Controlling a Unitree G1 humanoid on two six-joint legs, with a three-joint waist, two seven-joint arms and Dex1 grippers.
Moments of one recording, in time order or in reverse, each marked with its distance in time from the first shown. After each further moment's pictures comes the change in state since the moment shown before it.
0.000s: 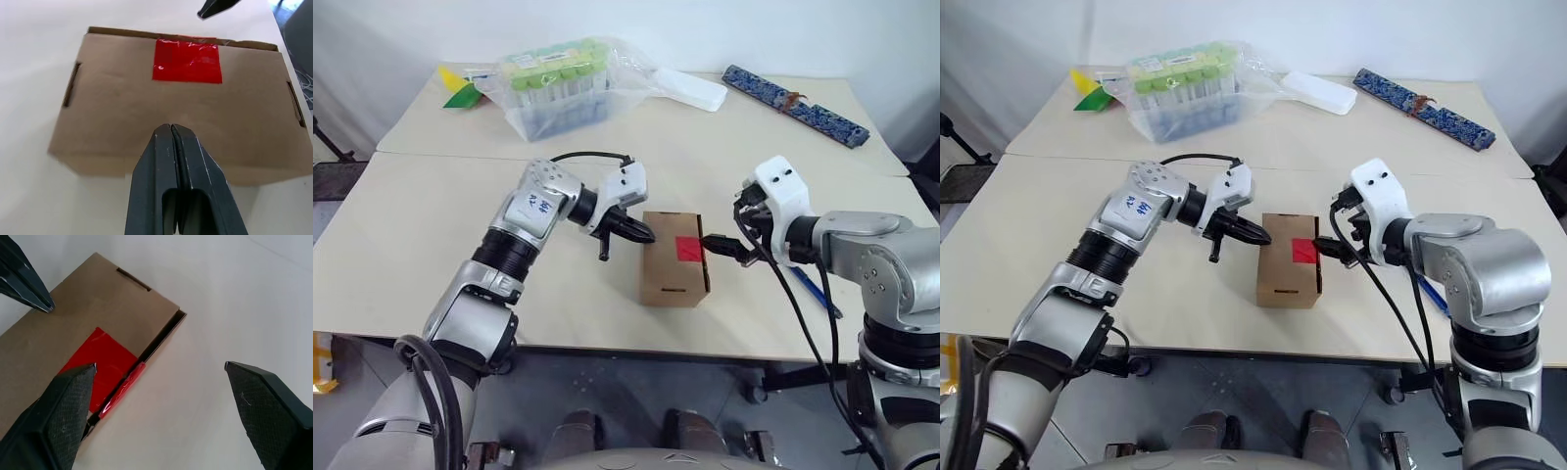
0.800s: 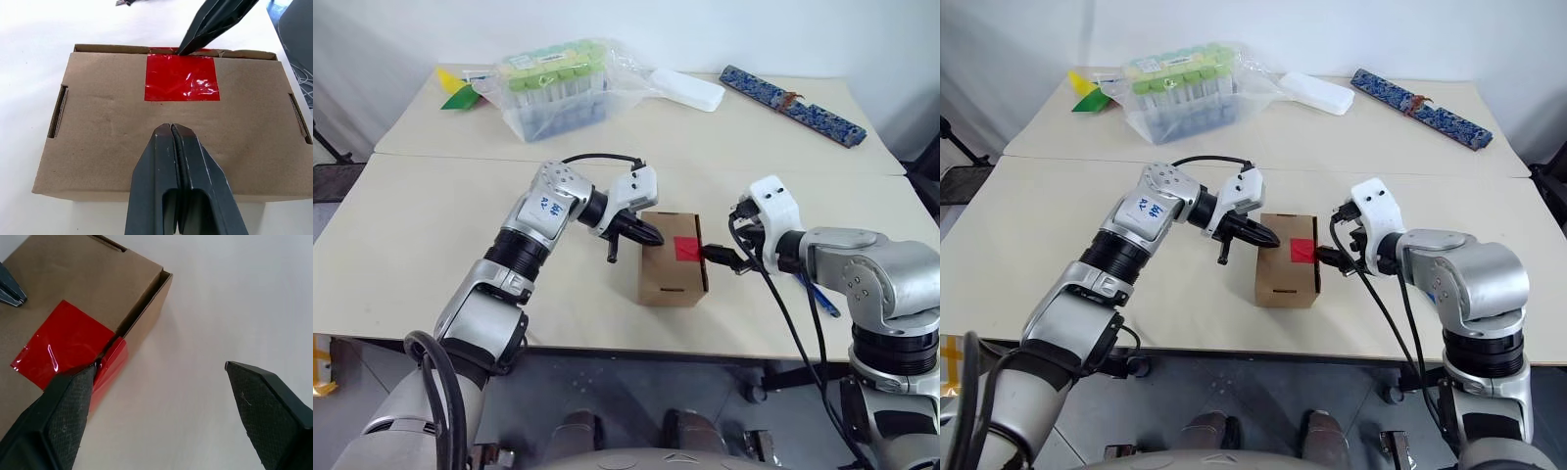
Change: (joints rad) left arm -0.013 -0.032 0.000 0.025 0.026 -0.034 -0.002; right arm 0.084 0.024 0.016 0.081 0.027 -0.097 -0.078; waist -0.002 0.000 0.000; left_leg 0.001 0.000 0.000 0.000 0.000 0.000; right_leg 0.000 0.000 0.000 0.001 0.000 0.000
